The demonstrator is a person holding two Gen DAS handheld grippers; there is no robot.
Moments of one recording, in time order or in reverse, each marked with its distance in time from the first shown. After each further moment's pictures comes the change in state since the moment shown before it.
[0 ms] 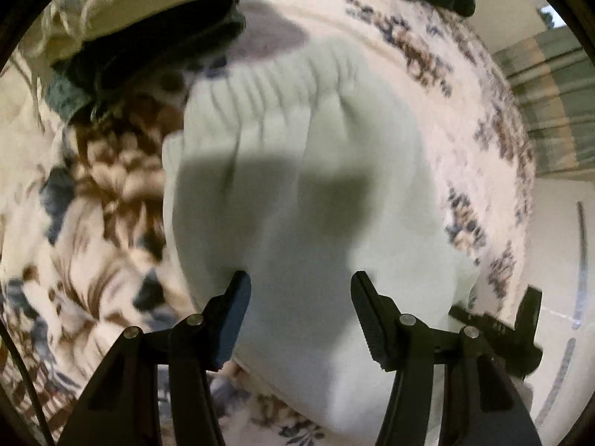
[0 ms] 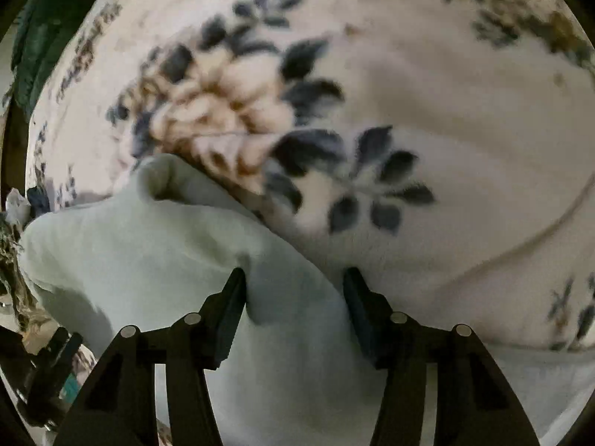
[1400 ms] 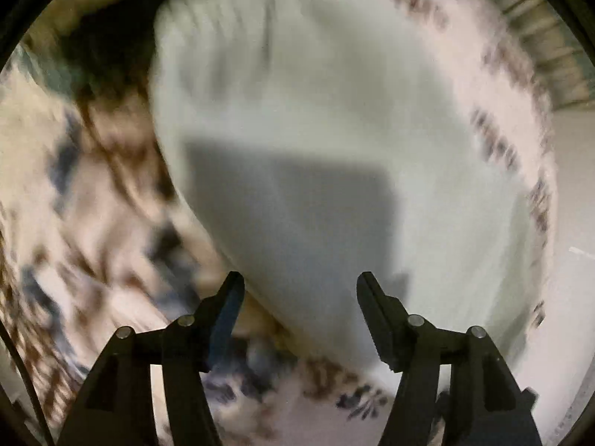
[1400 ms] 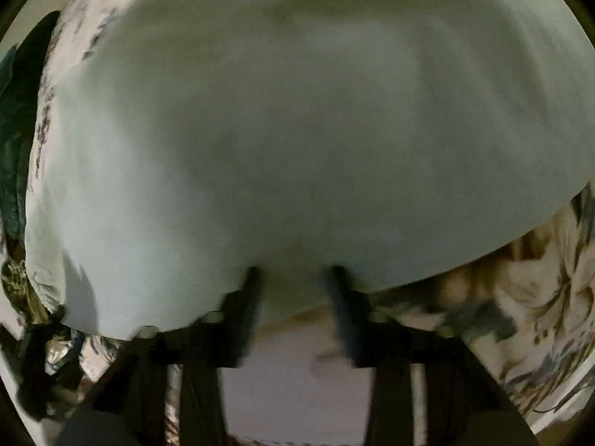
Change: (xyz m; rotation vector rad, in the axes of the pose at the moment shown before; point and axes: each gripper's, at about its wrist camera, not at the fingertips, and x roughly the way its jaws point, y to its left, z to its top) left arm 0.041 0.003 -0.061 0.159 0.153 0.163; right arm 0.032 -0.054 -0.292 0.590 -0.085 0.132
